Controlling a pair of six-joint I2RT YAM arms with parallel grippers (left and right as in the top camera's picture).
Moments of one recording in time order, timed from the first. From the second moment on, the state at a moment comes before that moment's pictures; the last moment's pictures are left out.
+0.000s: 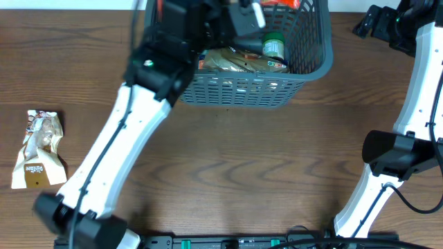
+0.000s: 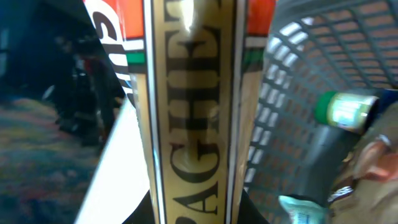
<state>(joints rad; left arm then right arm) -0.49 1.69 1.80 -0.42 0.04 0.98 -0.22 2.19 2.63 -1.55 -0.03 0.19</state>
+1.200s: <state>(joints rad) -0.46 2.00 1.80 -0.48 -0.02 0.84 -0.22 2.19 2.63 -1.59 -0.03 0.17</state>
